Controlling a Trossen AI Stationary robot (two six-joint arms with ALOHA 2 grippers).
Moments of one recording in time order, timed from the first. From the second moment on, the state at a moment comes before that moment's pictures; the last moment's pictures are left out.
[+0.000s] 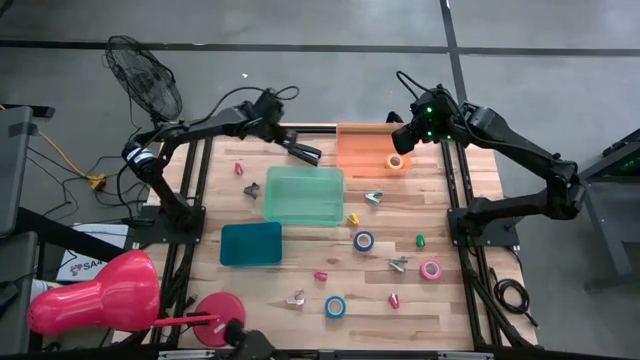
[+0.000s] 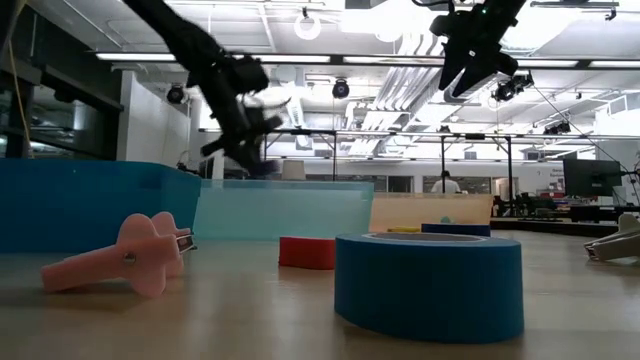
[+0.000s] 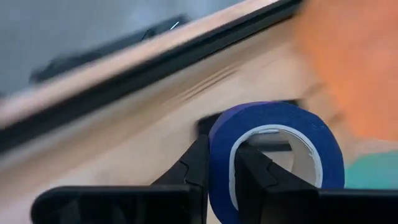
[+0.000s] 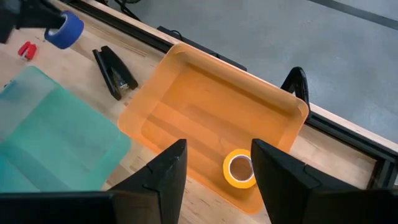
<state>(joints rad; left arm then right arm) 0.72 1.65 1.20 -0.44 0.00 -0.33 -0.63 1.19 1.26 -0.92 0.14 0.36</state>
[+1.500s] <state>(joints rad) 0.56 1.65 1.46 0.29 0.65 -0.35 -0.36 1.30 1.26 -0.08 -0.24 0.15</state>
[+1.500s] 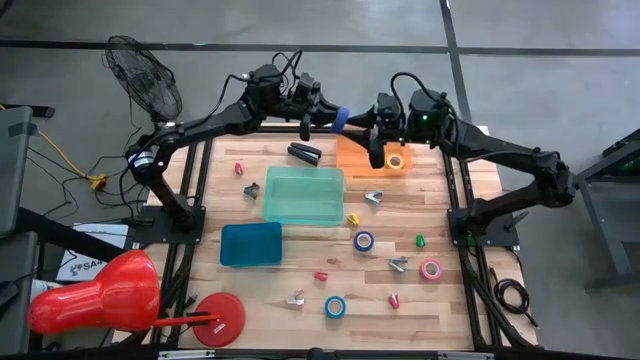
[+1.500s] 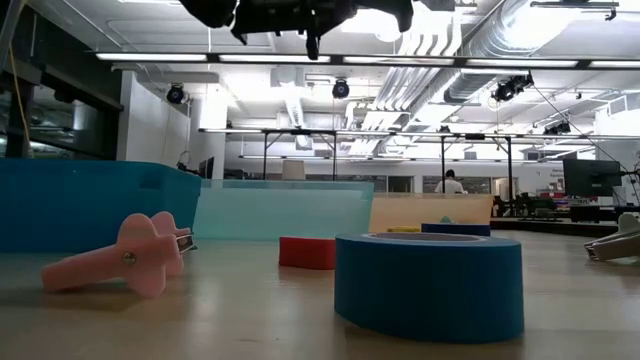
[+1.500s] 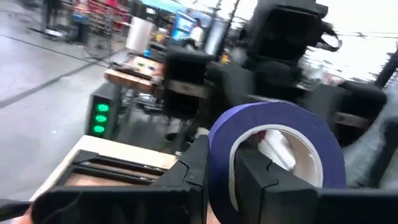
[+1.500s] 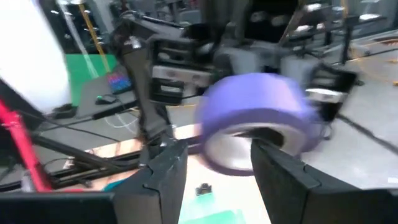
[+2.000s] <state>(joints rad) 0.56 1.65 1.46 0.30 0.66 -0.35 -0.35 1.31 1.26 0.00 -0.24 0.18</state>
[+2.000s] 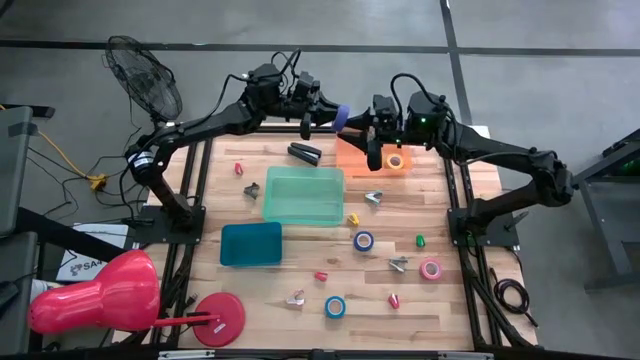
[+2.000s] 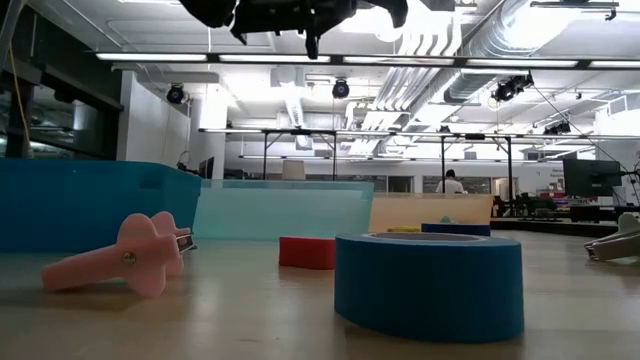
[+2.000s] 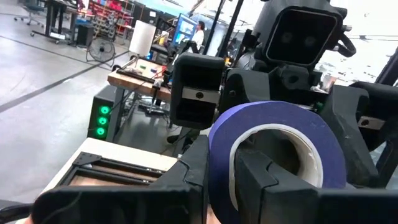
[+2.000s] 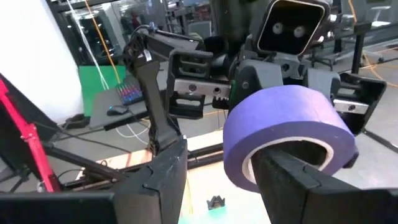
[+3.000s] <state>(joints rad) 0.53 1.65 1.46 0.21 0.64 -0.34 -0.35 1.36 1.26 -0.03 -0.24 0.23</state>
